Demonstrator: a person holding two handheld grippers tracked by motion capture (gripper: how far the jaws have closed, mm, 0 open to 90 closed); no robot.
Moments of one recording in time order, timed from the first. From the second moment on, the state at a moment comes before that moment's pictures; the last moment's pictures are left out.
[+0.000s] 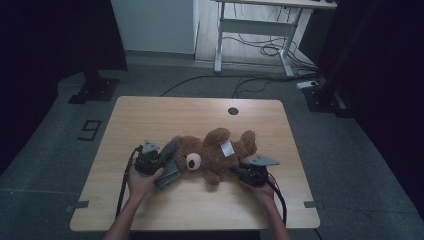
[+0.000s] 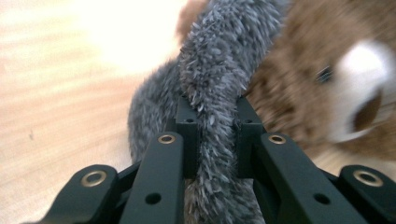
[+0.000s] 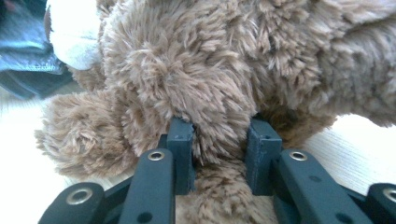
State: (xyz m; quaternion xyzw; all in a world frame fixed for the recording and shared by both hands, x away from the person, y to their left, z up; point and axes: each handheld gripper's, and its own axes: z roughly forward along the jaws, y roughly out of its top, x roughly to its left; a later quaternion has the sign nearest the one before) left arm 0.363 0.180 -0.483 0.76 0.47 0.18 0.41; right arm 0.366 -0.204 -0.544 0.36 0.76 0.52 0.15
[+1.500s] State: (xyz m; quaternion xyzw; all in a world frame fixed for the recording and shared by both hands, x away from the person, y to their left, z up) left arm 0.366 0.129 -0.435 0.78 0.40 0.20 0.44; right arm 0.363 -0.207 -0.549 0.36 0.75 0.53 0.15
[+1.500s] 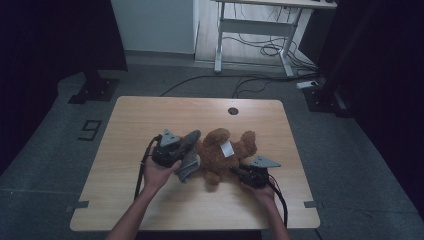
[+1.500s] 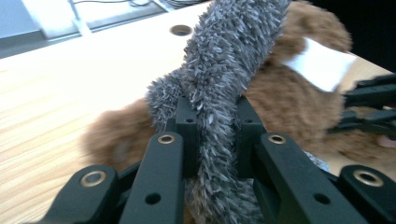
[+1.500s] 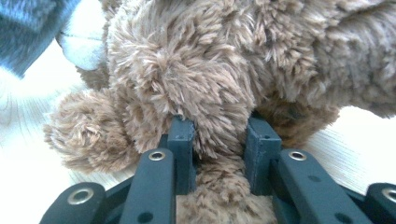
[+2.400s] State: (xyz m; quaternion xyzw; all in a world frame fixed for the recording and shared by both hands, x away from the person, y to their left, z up) left arm 0.386 0.199 -0.488 0.78 0.48 0.14 0.39; right arm 0.363 -0.208 -0.549 0.35 0.76 0.53 0.15
